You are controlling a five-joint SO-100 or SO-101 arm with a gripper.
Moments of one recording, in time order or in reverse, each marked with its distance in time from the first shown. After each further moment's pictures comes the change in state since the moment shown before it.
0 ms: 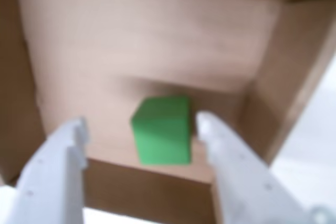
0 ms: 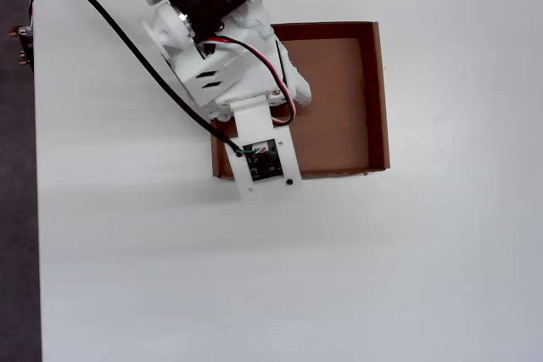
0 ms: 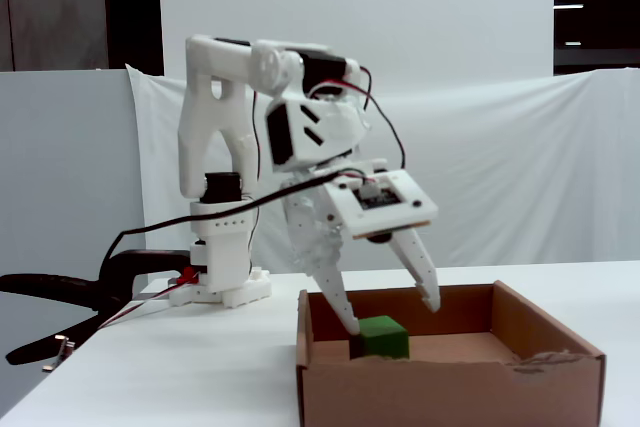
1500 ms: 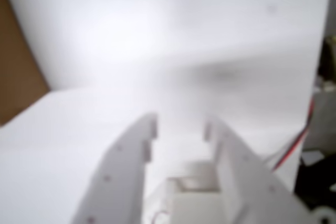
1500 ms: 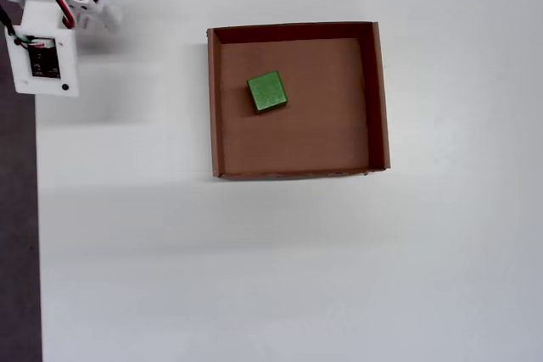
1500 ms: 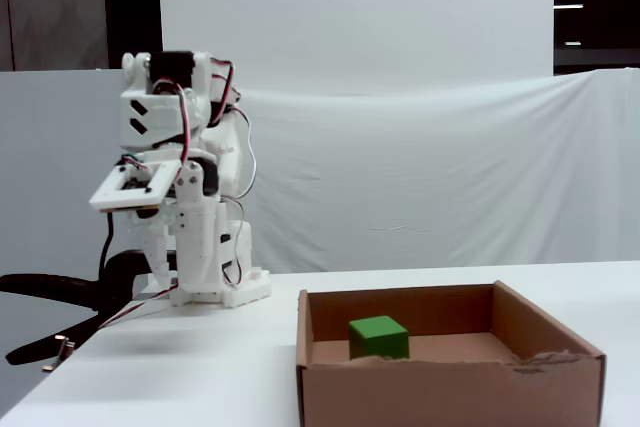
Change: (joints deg) arm 34.8 58.7 46.2 18.0 -18.3
